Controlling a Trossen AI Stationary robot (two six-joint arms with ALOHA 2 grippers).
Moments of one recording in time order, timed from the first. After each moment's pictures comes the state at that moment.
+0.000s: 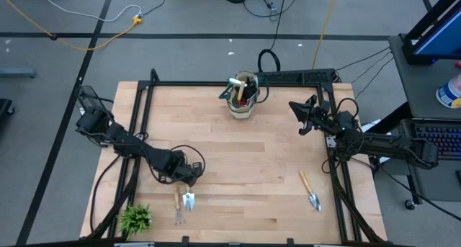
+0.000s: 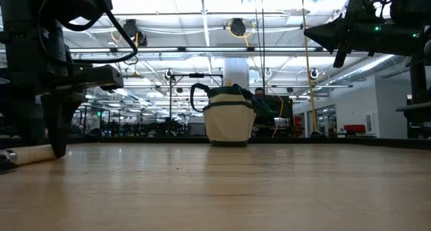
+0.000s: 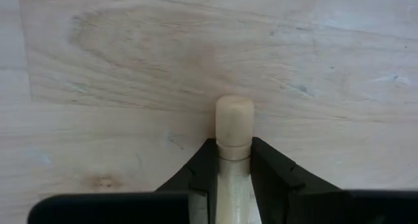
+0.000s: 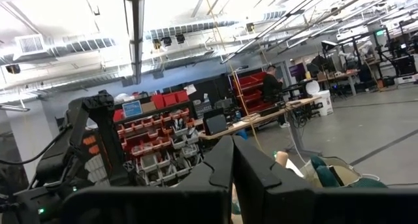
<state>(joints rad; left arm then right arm) -0.40 1.62 0.76 -0.56 -0.11 -2.09 -0.44 0.67 0.06 0.97 -0.03 0.32</state>
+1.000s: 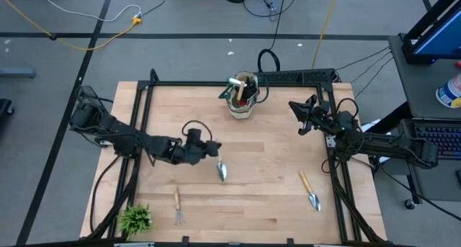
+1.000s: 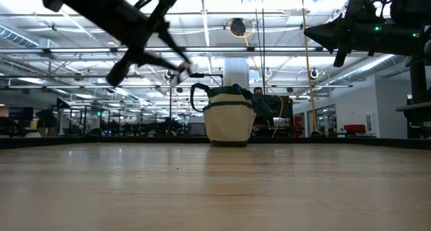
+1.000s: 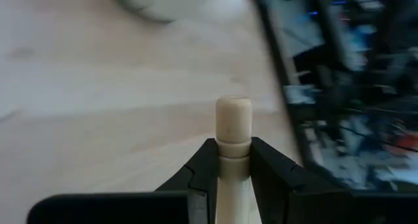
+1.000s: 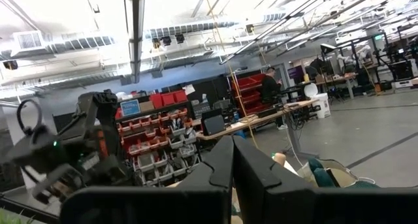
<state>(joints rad) -0.26 1.45 0.76 0.12 -0.61 -1.44 -0.45 0.67 0.06 0.97 -0.03 0.30</state>
